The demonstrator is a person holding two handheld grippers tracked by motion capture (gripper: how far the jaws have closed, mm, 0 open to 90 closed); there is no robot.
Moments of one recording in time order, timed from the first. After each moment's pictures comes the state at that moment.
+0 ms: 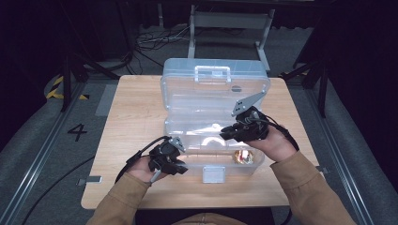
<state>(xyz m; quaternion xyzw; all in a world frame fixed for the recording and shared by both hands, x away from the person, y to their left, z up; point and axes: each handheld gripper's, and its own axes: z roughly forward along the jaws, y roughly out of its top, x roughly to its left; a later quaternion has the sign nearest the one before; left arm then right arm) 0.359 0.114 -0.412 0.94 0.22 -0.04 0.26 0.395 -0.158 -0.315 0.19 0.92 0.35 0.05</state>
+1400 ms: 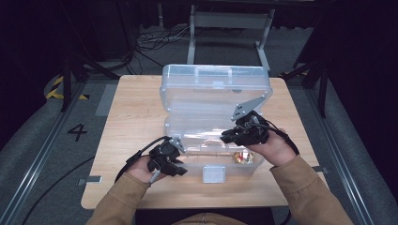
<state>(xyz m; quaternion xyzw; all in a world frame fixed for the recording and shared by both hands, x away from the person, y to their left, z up) 0.359 0.114 -0.411 0.94 0.21 -0.05 0.25 0.386 -0.158 -0.320 0.19 0.92 0.34 0.06</state>
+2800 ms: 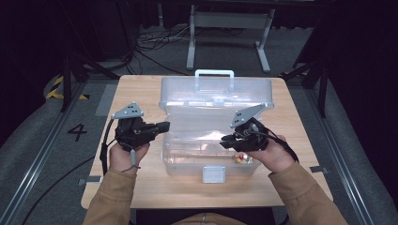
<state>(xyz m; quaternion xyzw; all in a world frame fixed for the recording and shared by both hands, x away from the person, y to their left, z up) 0.359 0.184 -0.328 0.77 0.37 0.09 0.51 0.372 -0.156 -0.330 0.19 0.92 0.34 0.07</state>
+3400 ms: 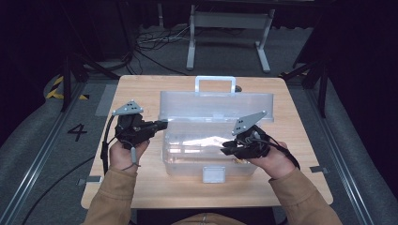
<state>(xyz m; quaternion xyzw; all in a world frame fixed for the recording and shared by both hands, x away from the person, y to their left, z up) 0.362 0.184 -0.328 0.77 0.38 0.09 0.50 0.360 -0.161 -0.340 0.19 0.92 0.34 0.07</state>
